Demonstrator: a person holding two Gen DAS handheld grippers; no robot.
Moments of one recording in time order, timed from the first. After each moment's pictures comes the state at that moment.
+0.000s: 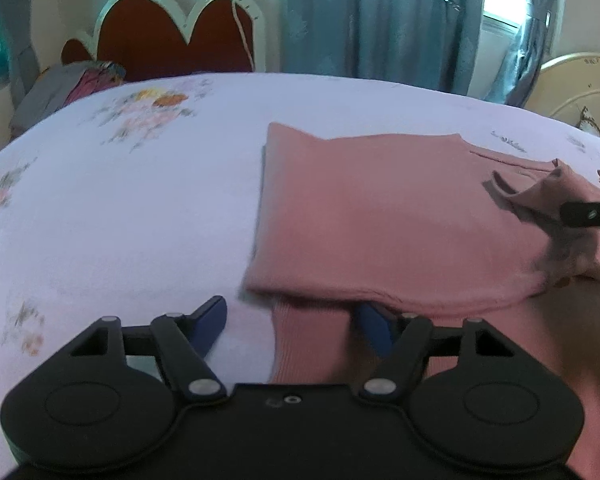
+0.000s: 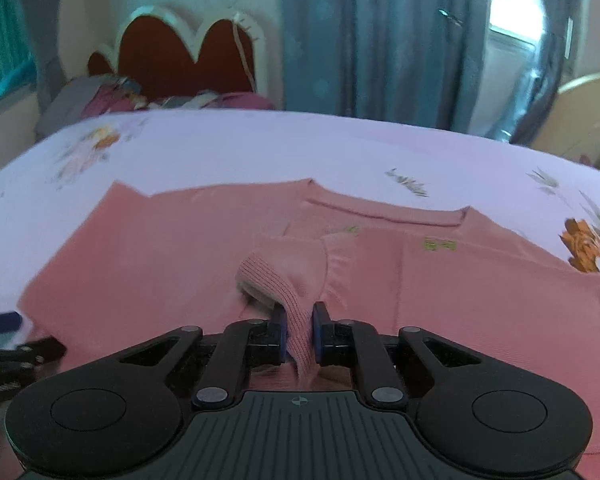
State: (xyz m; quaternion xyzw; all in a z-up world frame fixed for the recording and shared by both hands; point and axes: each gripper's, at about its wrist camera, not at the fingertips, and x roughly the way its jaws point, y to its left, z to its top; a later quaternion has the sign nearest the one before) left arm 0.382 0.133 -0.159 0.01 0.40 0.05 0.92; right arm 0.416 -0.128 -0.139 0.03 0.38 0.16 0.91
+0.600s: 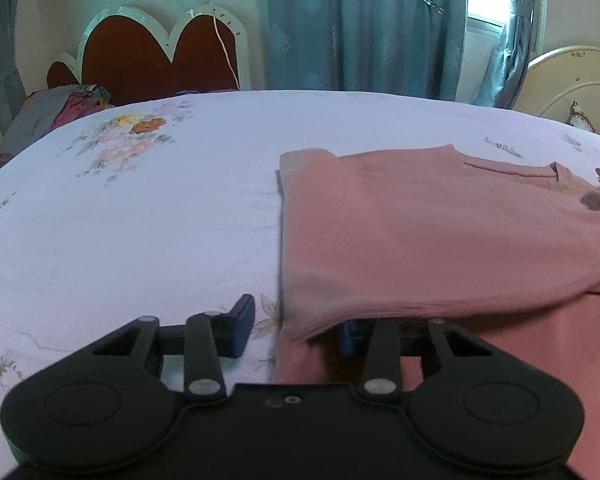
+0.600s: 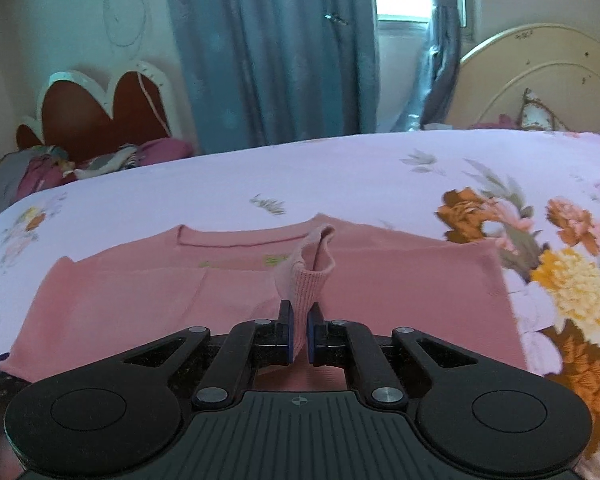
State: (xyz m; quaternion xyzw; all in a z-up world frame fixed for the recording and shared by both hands) left arm 0.401 0.125 -0.166 0.03 0.38 0.03 0.92; right arm 0.403 -0.231 -0.109 0.09 0.37 0.05 0.92
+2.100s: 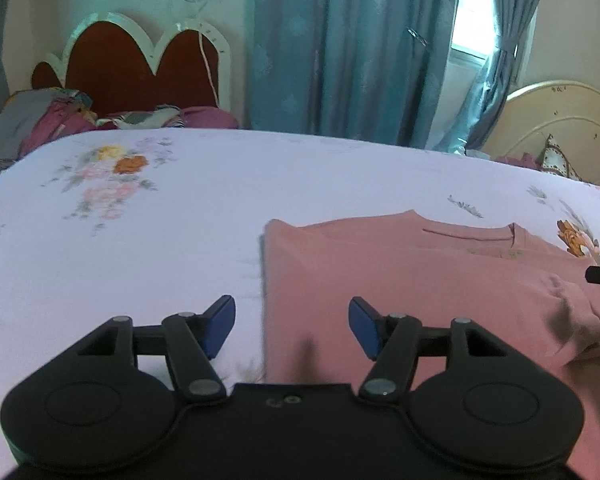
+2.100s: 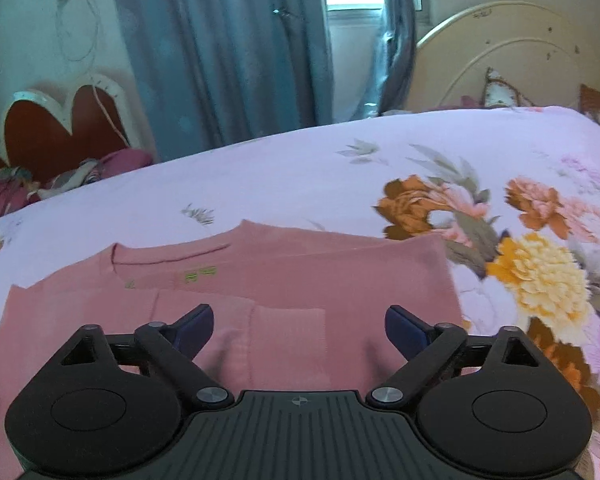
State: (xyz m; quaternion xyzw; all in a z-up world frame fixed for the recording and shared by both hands) left arm 0.419 0.121 -0.105 -0.01 0.37 -0.01 0.93; right arm 0.432 -0.275 -0.133 0.12 0.39 0.01 0.91
